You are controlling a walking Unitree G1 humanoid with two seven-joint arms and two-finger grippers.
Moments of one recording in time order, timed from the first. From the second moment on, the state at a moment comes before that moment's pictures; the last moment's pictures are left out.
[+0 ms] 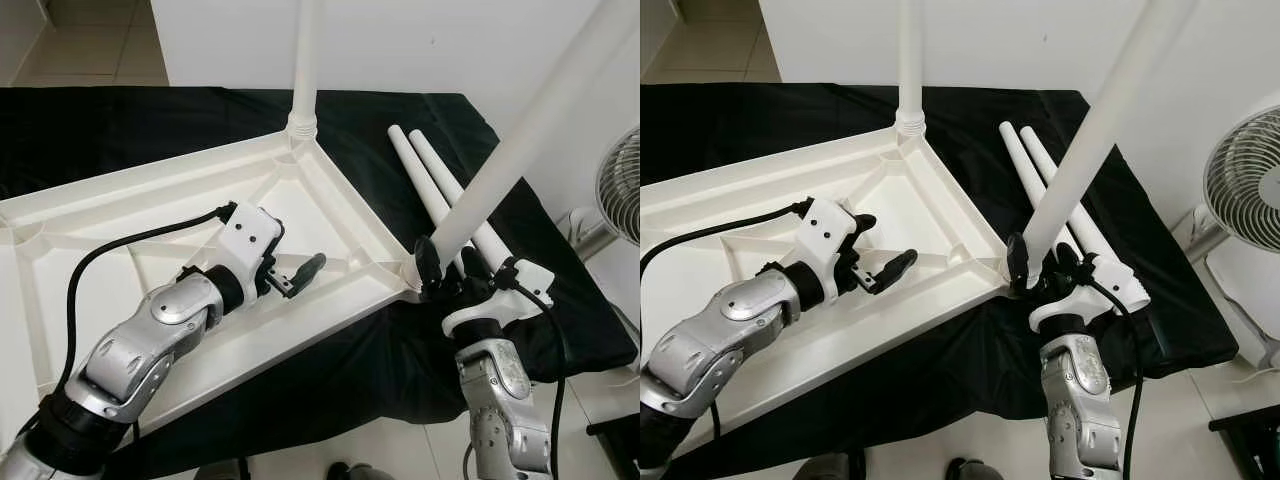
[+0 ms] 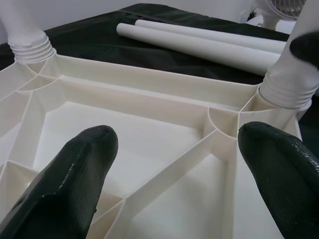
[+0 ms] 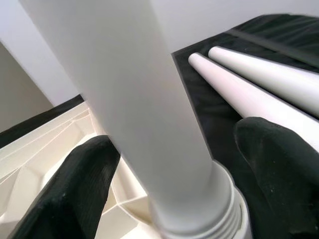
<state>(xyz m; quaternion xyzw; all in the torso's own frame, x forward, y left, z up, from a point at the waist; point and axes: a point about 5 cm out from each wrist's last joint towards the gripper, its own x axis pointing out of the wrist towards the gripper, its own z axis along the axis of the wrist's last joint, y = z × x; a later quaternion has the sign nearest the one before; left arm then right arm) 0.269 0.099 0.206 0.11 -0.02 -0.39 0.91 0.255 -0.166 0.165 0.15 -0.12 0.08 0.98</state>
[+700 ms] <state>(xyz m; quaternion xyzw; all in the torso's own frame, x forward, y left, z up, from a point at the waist) 0.231 0.092 0.180 0.16 0.08 -0.60 0.78 0.220 -0.186 0.149 0.10 -0.06 0.15 0.98</state>
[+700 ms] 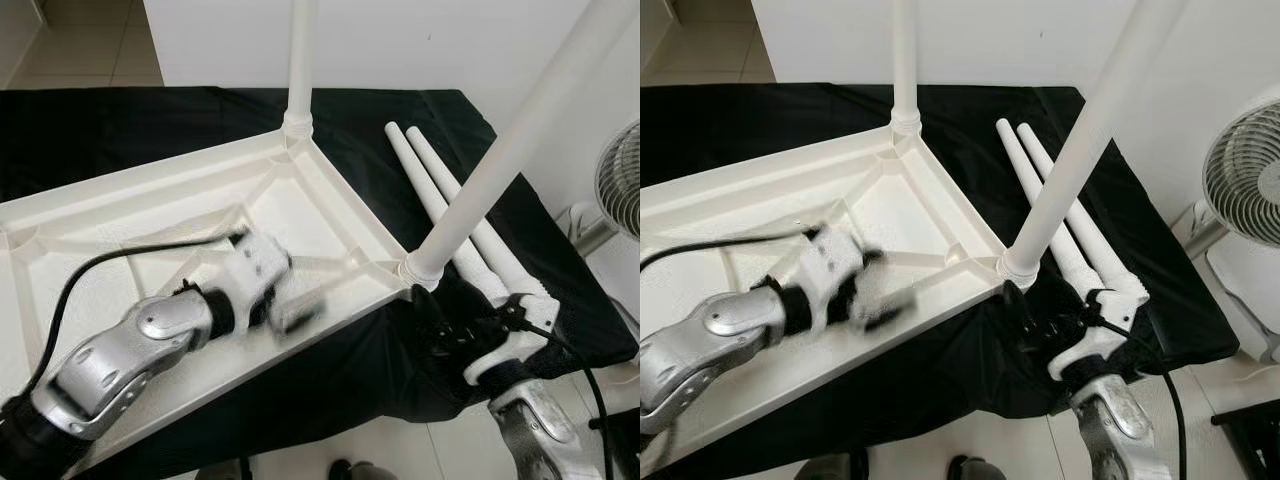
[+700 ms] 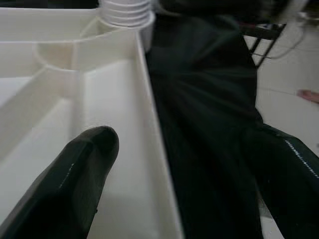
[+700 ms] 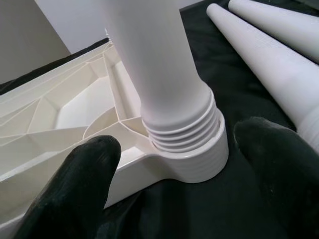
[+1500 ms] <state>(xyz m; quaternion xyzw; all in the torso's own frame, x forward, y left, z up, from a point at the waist) 0.252 0.085 0.168 0.21 0.14 -0.55 0.80 0.221 -0.181 0.153 0.11 -0.07 0.15 0.98</state>
